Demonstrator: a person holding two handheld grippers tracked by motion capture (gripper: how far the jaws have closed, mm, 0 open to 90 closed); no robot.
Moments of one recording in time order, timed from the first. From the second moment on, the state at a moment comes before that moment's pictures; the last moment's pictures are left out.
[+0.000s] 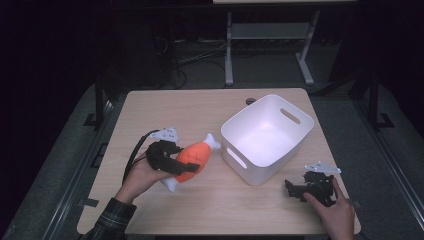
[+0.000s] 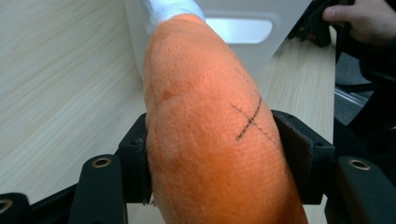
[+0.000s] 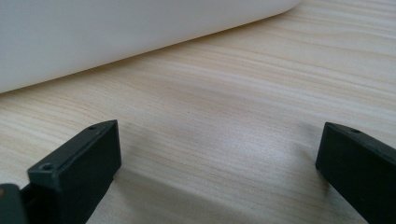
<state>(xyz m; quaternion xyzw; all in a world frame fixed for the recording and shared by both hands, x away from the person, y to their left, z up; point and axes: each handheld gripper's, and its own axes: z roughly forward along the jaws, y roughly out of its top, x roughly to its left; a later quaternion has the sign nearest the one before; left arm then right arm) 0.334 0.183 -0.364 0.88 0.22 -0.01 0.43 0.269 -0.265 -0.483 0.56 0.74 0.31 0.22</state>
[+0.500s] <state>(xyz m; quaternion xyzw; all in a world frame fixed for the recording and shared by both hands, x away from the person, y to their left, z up) 0.347 0.177 -0.340 0.87 0.21 0.00 0.44 0.269 -0.265 -0.483 0.56 0.74 0.31 0.22</state>
